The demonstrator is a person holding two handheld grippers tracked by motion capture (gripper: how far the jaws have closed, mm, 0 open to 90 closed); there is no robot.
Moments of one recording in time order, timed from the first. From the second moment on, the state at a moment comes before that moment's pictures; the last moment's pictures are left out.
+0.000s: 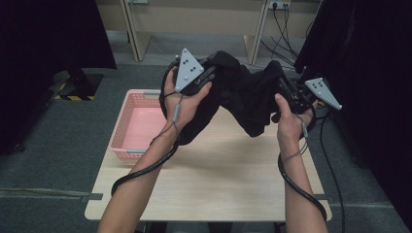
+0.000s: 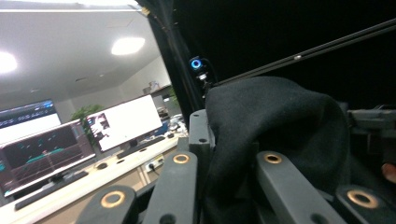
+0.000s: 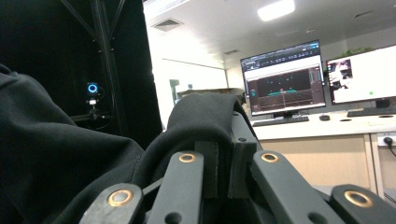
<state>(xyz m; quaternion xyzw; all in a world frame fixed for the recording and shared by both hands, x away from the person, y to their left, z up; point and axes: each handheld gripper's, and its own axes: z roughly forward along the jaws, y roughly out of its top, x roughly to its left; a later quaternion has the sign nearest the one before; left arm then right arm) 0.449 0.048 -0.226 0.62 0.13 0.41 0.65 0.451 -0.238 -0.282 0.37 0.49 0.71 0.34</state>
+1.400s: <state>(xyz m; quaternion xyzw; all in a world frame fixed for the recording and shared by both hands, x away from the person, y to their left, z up) 0.447 -0.062 -0.236 0.65 0.09 0.32 0.68 0.427 -0.287 -0.300 0.40 0.50 0.66 0.38</state>
